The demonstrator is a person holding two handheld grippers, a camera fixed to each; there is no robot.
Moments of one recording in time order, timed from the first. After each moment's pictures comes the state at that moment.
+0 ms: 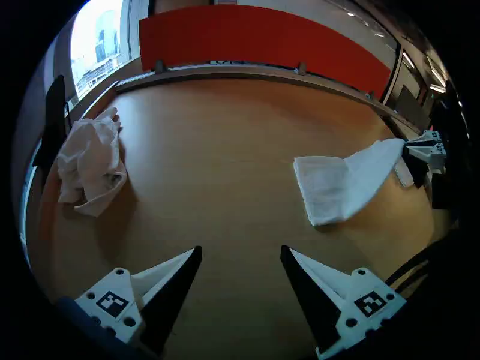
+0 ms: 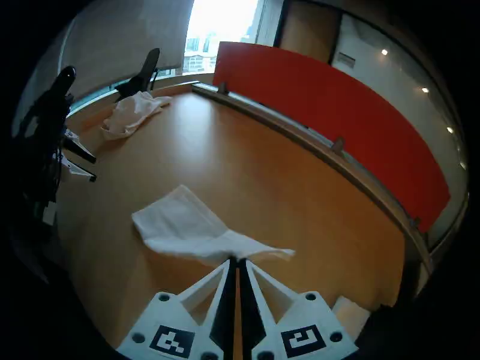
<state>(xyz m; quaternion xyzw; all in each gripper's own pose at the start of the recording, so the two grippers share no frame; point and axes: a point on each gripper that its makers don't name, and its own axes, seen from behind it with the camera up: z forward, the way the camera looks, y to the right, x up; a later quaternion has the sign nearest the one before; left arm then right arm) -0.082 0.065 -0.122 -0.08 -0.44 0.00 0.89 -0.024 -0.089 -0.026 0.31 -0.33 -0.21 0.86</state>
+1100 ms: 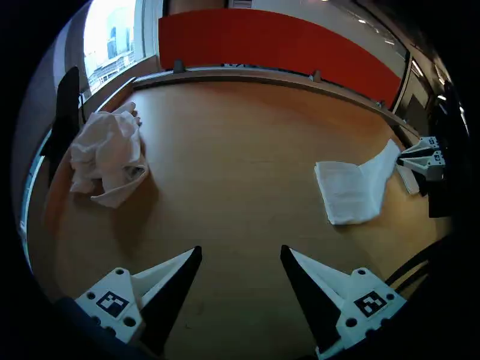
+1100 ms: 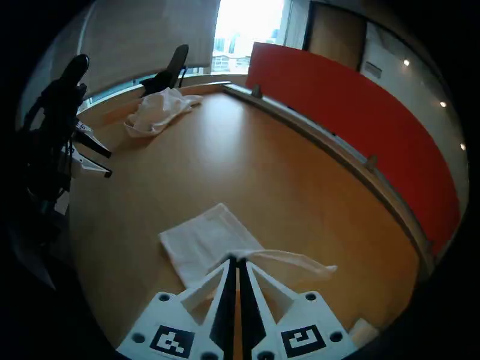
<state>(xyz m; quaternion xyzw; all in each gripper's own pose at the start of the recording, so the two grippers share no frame) -0.076 0.031 -0.132 -0.05 -0.43 -0.02 0.90 -0.040 -0.175 -0.036 0.39 -0.33 -0.22 0.83</state>
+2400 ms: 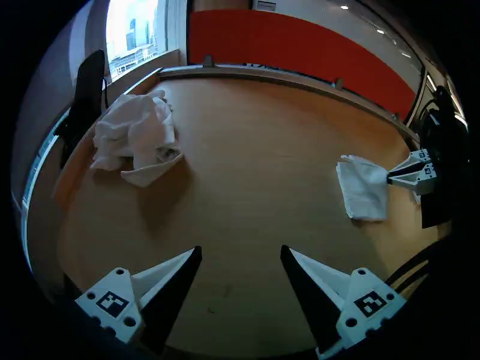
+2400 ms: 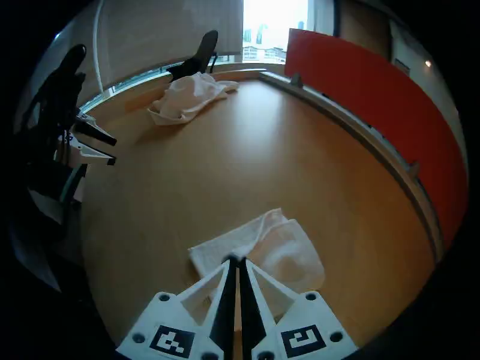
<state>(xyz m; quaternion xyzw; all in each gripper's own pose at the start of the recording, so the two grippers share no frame) -0.079 -0.013 -0.162 0.01 -0.43 -0.04 0.90 -0.075 -0.242 -0.051 0.45 -0.37 -0.22 0.78</state>
